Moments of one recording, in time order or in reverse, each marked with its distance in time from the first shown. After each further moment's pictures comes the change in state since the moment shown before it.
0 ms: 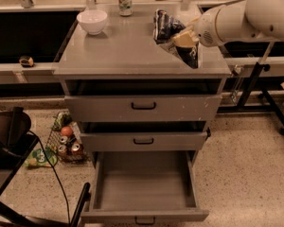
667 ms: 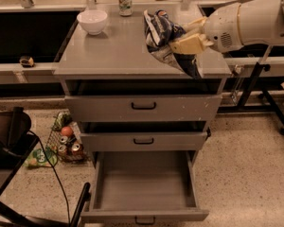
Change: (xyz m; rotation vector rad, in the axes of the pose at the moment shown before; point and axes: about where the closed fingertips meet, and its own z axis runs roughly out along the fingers) arm -0.032 0.076 -0.068 -0.262 -0.123 -0.018
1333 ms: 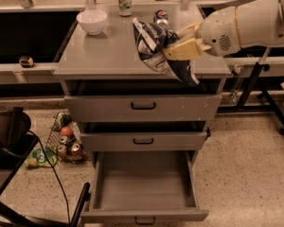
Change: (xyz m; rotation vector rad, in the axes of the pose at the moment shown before) arm -0.007 0.038 0.003 -0.160 -0.028 0.029
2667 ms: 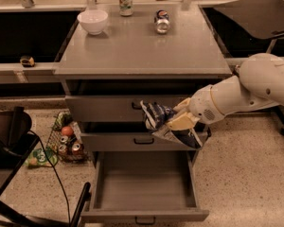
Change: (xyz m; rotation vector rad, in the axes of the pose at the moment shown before) arm 0.192 0.067 0.056 -0.084 0.315 0.145
